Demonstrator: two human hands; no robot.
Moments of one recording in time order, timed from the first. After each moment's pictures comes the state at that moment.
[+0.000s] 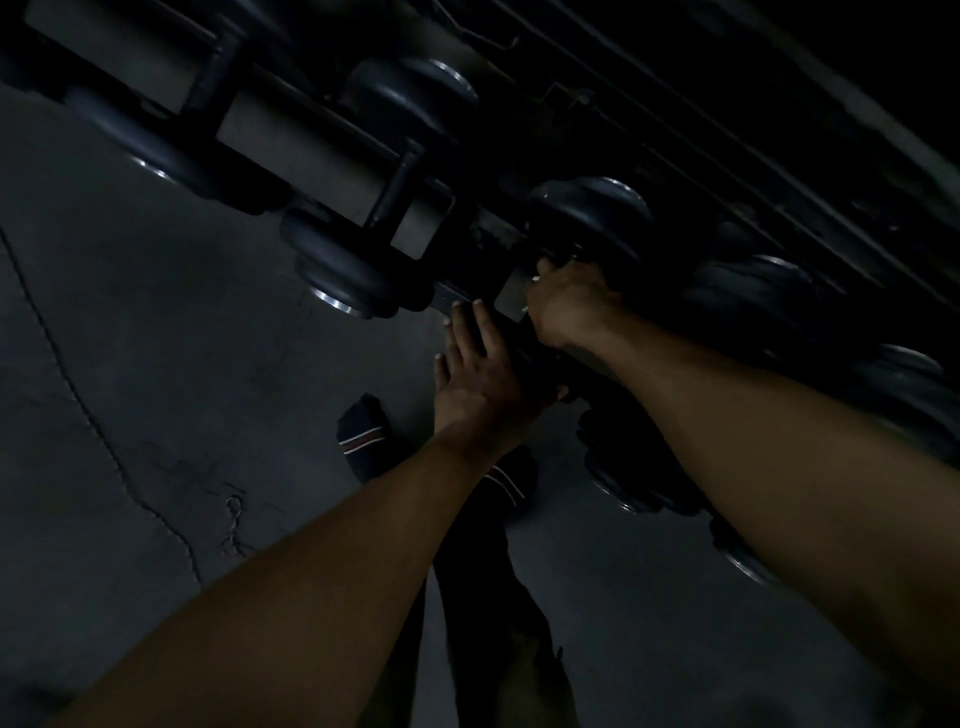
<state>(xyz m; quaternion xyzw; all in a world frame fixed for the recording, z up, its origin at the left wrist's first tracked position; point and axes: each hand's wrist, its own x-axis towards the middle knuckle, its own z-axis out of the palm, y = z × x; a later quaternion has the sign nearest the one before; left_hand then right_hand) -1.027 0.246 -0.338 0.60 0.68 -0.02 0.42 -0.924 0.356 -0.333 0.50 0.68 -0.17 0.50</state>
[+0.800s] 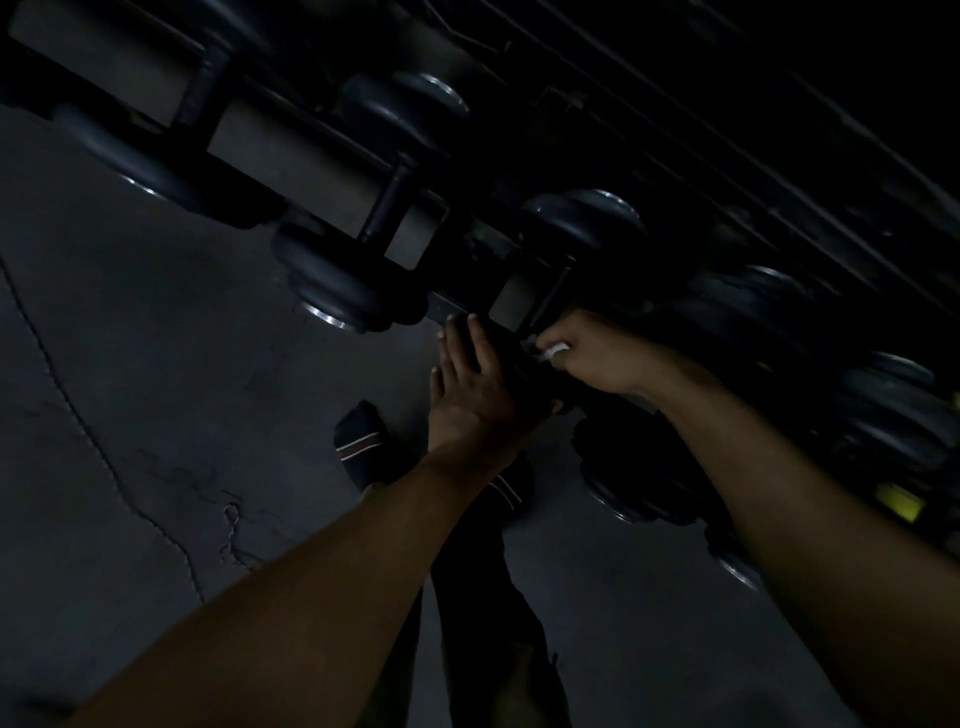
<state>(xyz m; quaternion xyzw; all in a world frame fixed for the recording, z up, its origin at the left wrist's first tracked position) -1.028 0.242 -0.345 0.61 0.68 0.01 0.40 -0.861 0.315 -0.340 0.61 0.60 -0.50 0.10</state>
